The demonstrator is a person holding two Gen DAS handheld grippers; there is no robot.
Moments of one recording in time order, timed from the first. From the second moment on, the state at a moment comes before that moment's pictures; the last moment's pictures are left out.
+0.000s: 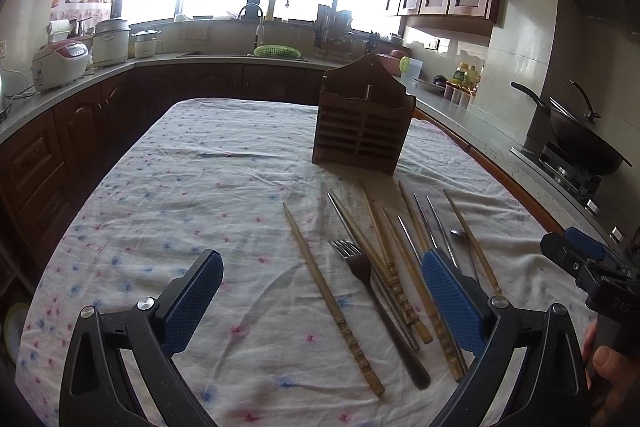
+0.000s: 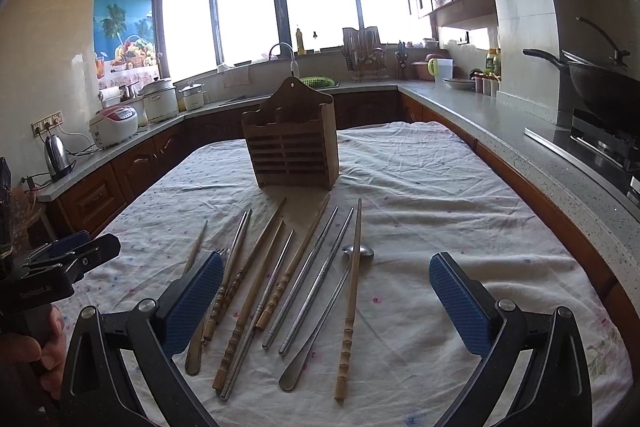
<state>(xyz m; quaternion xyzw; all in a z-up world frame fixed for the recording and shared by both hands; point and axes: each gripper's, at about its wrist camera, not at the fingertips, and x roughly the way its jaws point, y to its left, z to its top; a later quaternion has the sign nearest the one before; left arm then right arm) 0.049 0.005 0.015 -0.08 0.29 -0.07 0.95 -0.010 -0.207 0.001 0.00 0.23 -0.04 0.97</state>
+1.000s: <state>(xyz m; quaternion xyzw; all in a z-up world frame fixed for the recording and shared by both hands) 0.207 -0.006 -0.040 -0.15 0.49 -0.17 0.84 0.140 -0.269 -0.035 0.06 0.40 -0.03 0.92</state>
